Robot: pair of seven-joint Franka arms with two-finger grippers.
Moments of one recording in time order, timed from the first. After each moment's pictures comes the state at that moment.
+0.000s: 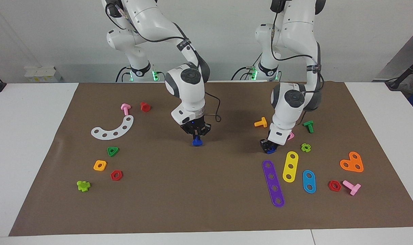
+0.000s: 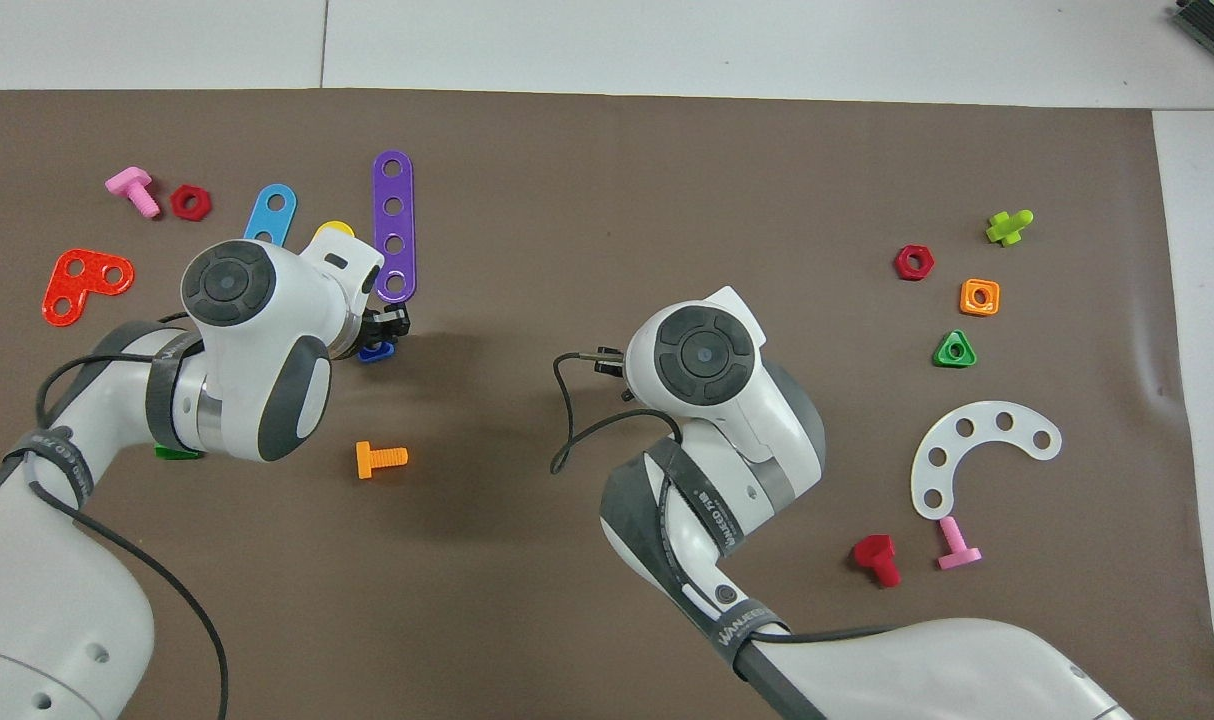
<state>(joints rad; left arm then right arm) -0.36 0.32 0.08 -2.01 -0.02 2.40 -0.49 0.51 0.35 0.06 -1.86 -0.07 2.31 0.79</state>
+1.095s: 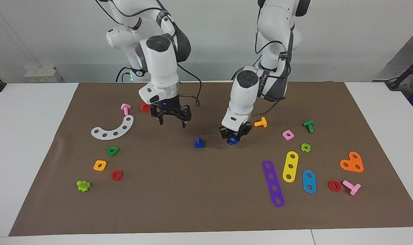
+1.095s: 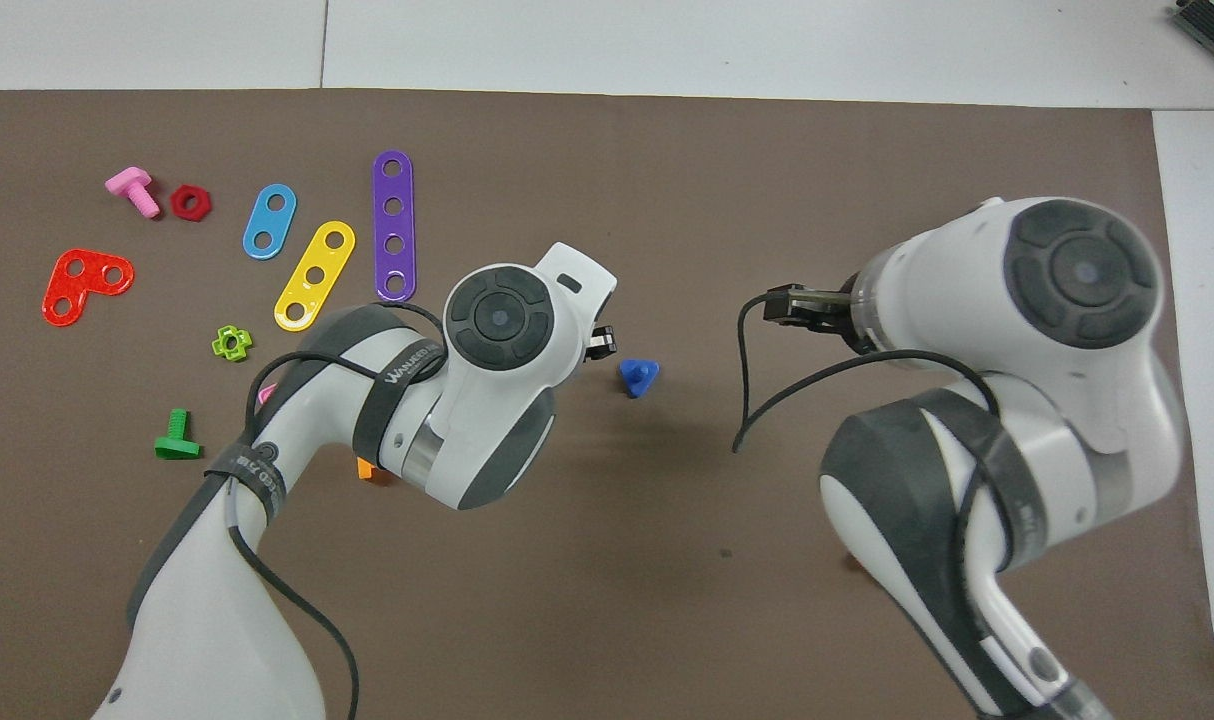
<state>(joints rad) -0.72 0.34 0.07 -1.77 -0.04 2.22 -0.74 0.25 0.03 0.04 -1.83 -0.07 1.99 0.50</state>
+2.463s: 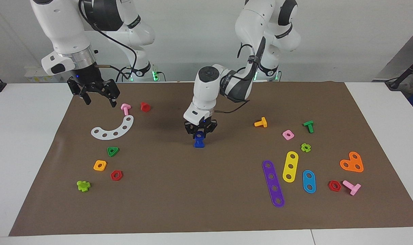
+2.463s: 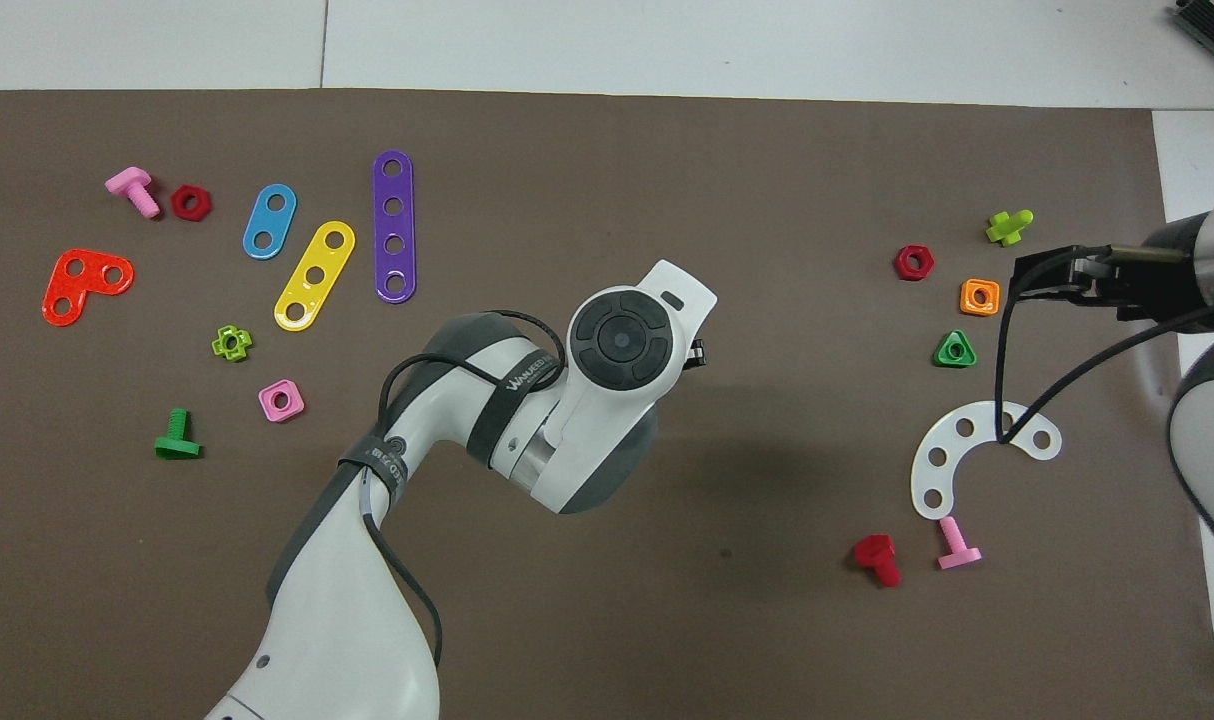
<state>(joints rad) -0.81 0.49 0.07 -1.61 -0.09 2.24 -0.77 0.00 -0.03 0.04 -1.69 0.00 1.77 0.21</state>
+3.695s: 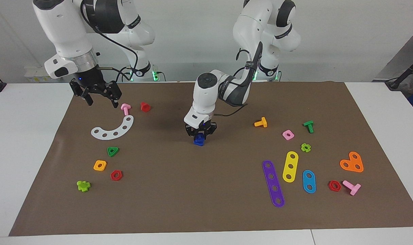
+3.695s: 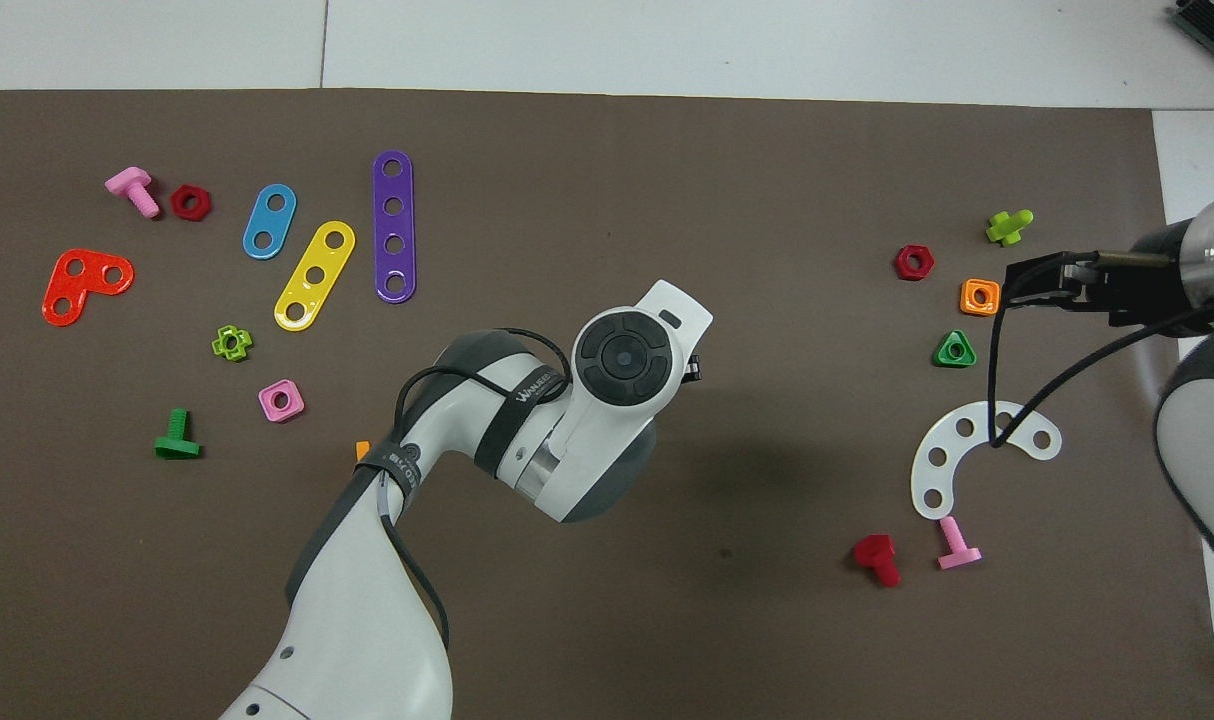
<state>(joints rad) -0.82 0.50 0.07 -1.66 -0.09 2.29 -0.77 0.00 -0.03 0.04 -1.70 0.00 1.77 0.21</state>
